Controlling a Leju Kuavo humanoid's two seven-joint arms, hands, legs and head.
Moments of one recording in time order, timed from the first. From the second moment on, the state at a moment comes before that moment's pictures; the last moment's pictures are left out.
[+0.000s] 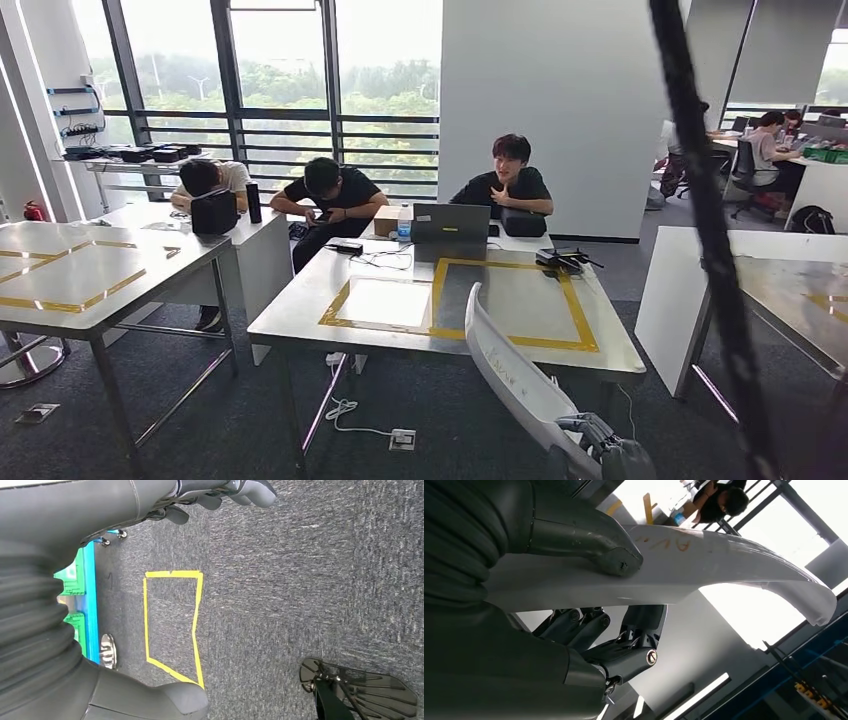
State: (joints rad) left arm -0.09 -0.11 0.97 -0.19 -1.08 0.04 0.19; right arm -0.28 -0.16 0.39 -1.61 0.77 -0.14 -0.11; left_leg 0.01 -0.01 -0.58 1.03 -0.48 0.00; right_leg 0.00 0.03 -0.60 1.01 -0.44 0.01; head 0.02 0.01
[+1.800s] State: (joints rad) left arm -0.07 -0.13 0.97 -0.19 -1.10 -0.03 0.15; right arm -0.27 -0.16 0.37 -1.64 0.83 -0.10 -0.12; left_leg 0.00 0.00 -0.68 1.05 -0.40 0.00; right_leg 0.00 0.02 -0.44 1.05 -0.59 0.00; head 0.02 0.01
